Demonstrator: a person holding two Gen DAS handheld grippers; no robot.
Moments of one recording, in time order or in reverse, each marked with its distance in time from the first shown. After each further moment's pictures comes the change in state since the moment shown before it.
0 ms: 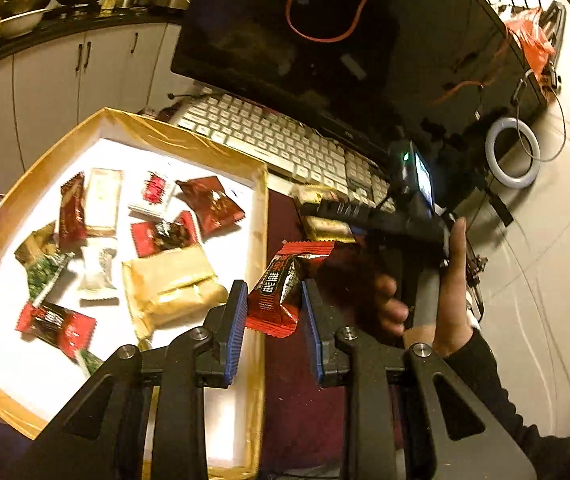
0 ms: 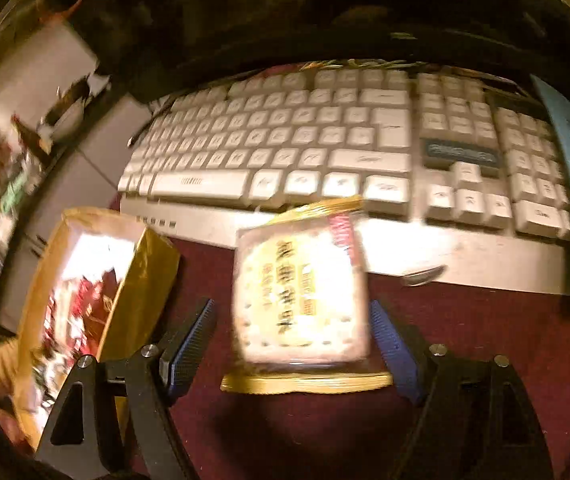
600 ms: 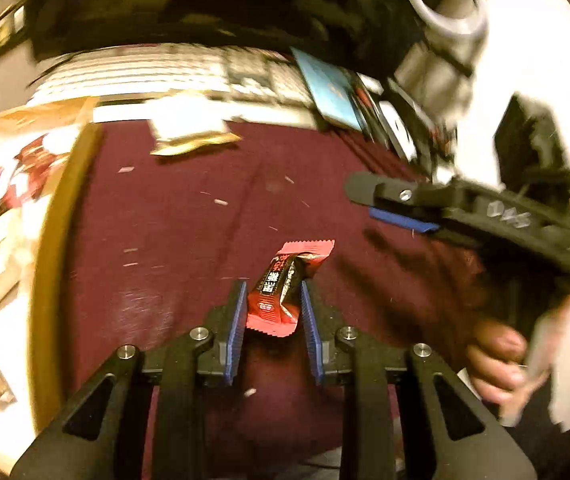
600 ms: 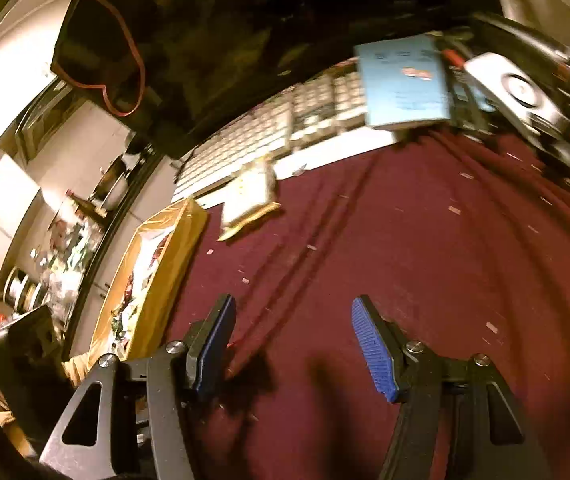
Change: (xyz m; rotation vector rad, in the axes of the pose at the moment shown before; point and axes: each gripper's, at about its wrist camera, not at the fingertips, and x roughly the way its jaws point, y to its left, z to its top) left arm 0.069 -0.107 -0.056 0.281 0.215 -0.068; right arm -0.130 -0.104 -0.129 0.294 -0.138 0.301
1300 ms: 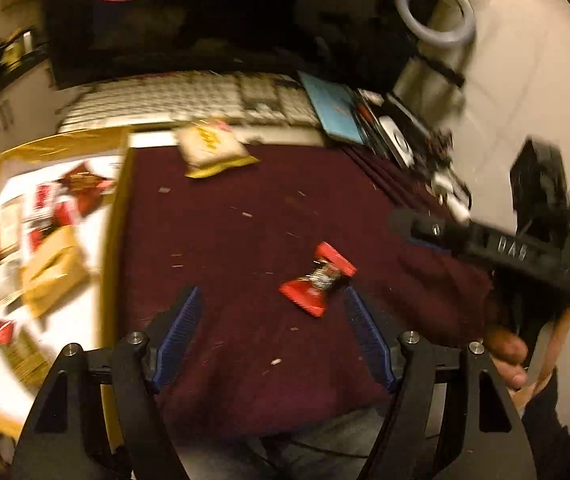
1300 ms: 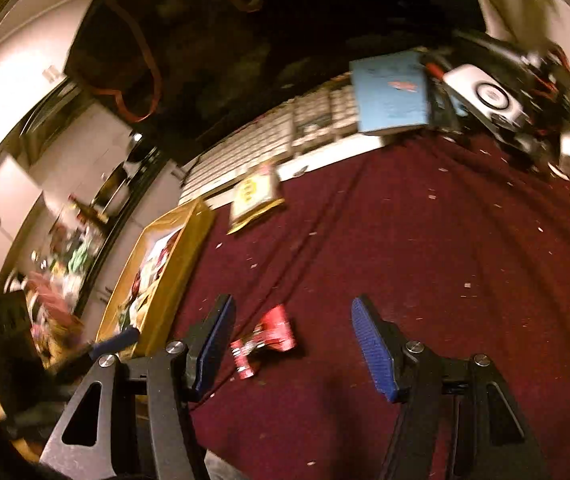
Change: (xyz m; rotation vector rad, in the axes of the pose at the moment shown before) left arm -0.017 -0.023 -0.004 0.114 -0.003 0.072; right arm -0.045 -0.016 -0.030 0.063 -0.067 -0.036
